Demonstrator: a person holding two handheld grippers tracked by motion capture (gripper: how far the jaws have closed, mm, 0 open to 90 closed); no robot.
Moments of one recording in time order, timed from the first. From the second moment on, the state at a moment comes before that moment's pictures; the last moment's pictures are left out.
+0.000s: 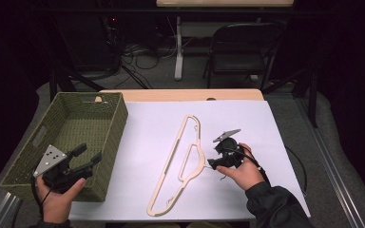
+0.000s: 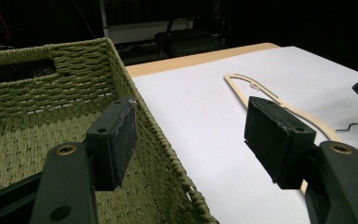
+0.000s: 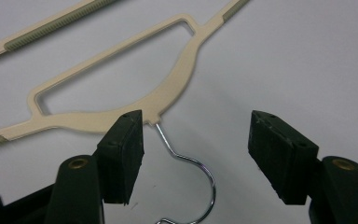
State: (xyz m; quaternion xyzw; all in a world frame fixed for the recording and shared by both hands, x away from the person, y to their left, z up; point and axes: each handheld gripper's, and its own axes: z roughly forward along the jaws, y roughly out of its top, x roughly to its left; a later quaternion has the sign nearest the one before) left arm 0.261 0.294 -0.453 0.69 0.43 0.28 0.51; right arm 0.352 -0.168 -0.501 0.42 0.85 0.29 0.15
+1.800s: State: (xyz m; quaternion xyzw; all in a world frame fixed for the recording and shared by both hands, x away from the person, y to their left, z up) left arm 0.261 0.293 -0.453 0.70 0.43 0.27 0.51; right arm 0.371 -0.111 -0.507 0.41 0.90 0.10 0.03
